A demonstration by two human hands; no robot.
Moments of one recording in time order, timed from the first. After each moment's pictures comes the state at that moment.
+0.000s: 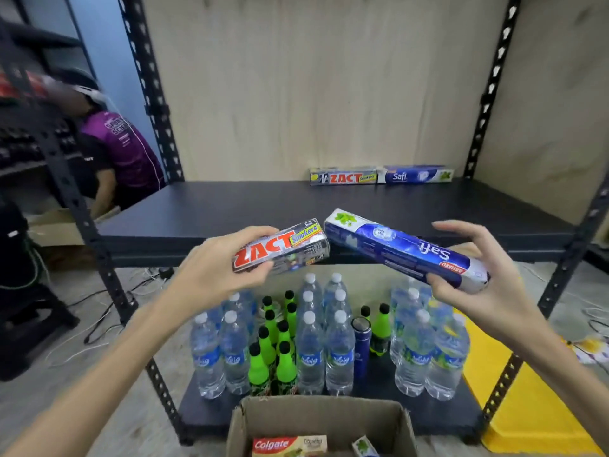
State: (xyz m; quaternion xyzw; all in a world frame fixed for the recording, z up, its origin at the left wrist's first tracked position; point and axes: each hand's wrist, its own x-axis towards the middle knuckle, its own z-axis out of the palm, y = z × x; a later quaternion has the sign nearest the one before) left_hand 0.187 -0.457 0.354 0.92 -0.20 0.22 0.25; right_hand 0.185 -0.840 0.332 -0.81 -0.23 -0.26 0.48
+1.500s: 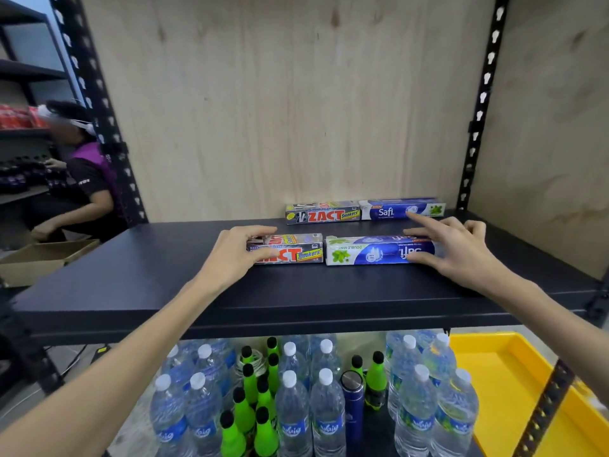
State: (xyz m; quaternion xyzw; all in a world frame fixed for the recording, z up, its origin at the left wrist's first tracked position) left_hand 0.385 -0.502 0.382 0.92 -0.13 0.21 0.29; right_hand 0.410 -0.910 0.363 -0.94 -0.19 -0.26 0.15
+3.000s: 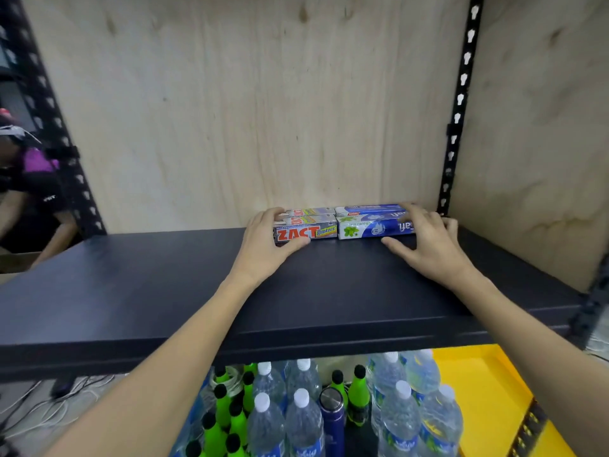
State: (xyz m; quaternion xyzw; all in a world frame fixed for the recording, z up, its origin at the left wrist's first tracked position) left_hand 0.473 -0.594 0.362 0.88 -0.14 0.28 0.35; right_hand 0.468 -0.920 0.356 -0.92 -0.12 -0.33 0.19
